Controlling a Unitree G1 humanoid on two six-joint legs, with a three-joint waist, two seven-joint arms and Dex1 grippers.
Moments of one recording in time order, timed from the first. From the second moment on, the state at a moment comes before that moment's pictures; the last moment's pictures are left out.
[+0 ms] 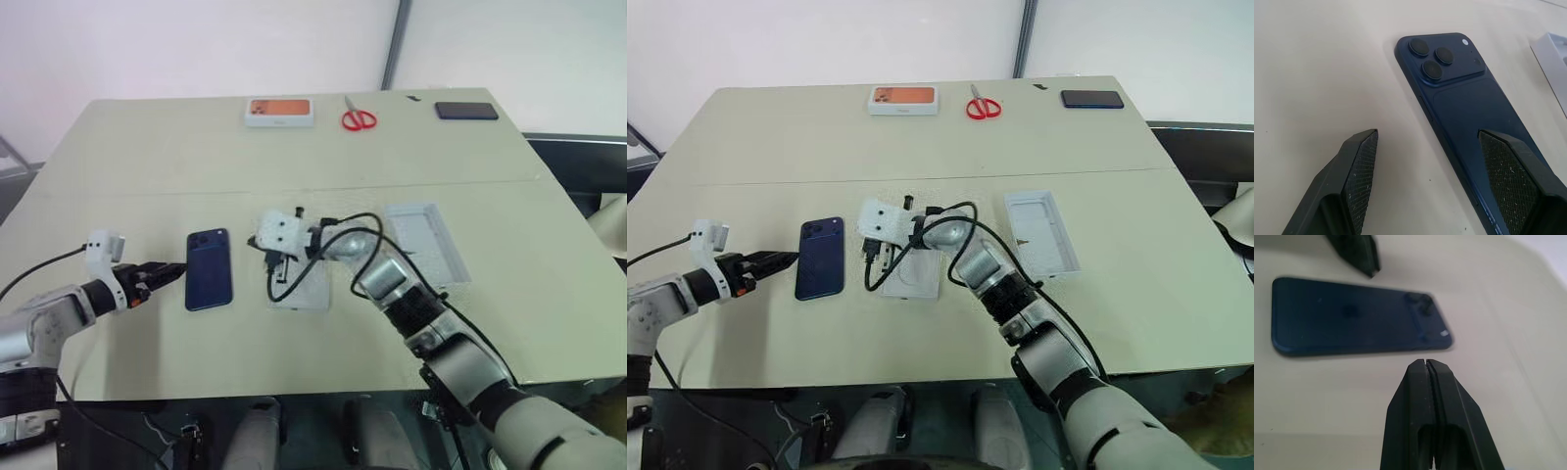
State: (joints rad) left arm -0.25 0.74 0.36 0.18 -0.62 0.88 -0.76; right arm -0.88 -0.09 0.50 0.48 -0.21 0.11 0.81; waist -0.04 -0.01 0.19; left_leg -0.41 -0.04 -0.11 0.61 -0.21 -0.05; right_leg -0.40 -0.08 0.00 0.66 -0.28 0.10
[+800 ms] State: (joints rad) left arm -0.40 0.59 0.39 0.13 -0.71 1.23 -0.62; right arm -0.96 0.00 0.55 0.68 -0.29 0.17 0.83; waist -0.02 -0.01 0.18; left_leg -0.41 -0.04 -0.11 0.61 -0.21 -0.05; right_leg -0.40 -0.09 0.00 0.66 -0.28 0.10
